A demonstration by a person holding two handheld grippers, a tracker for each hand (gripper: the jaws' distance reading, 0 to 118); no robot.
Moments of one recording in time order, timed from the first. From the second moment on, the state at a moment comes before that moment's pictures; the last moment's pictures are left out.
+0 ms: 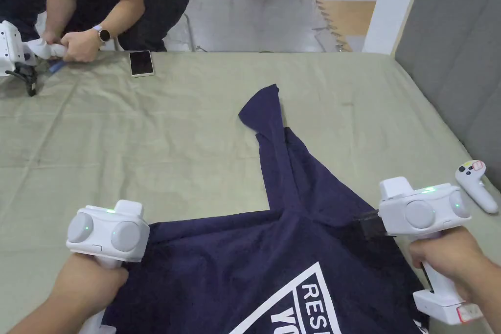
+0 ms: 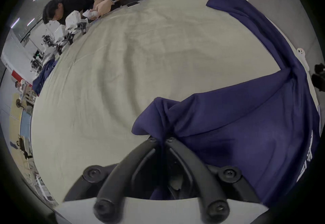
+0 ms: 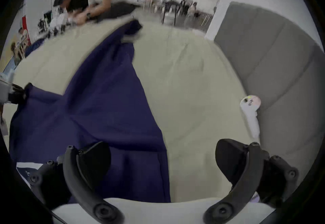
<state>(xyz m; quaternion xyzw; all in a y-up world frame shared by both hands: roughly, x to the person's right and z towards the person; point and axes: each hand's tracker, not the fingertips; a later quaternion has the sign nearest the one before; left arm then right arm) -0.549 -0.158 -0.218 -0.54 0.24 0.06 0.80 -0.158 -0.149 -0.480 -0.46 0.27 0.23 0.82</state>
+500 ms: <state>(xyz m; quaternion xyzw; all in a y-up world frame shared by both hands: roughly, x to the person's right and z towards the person) -0.546 -0.151 -0.210 -0.54 0.25 0.07 0.80 -0.175 -0.133 -0.429 -0.39 0.33 0.28 0.82</state>
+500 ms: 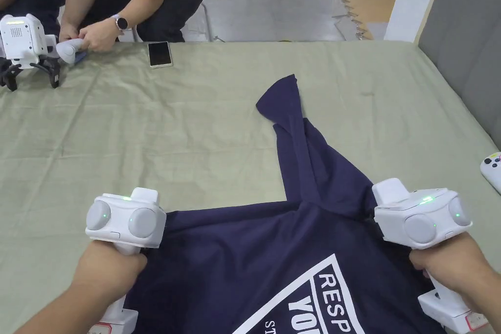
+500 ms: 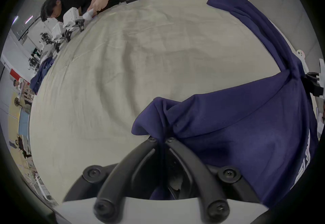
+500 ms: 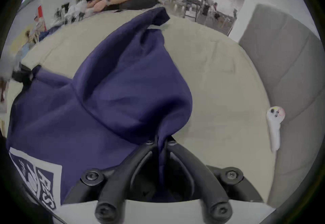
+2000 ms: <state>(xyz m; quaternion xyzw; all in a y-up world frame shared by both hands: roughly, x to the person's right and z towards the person) -0.518 0.429 -0.094 -0.10 0.31 0.05 0.94 -0.114 0.437 -0.349 -0.05 0.31 0.19 0.93</state>
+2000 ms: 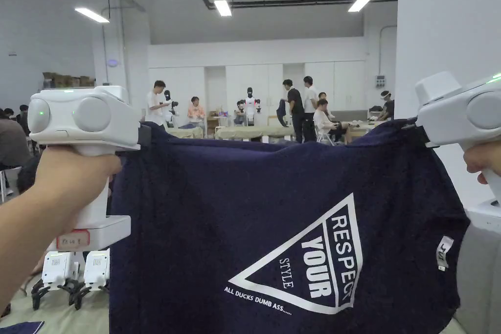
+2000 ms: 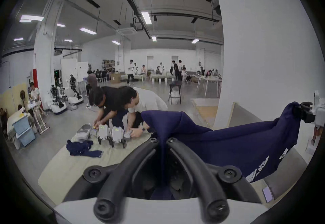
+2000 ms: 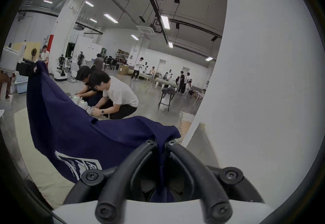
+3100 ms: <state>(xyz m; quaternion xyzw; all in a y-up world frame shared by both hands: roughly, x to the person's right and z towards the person) -0.673 0.576 -0.358 0.04 0.44 -0.08 0.89 -0.342 0.589 -0.582 0.07 0.22 0.15 0.96</state>
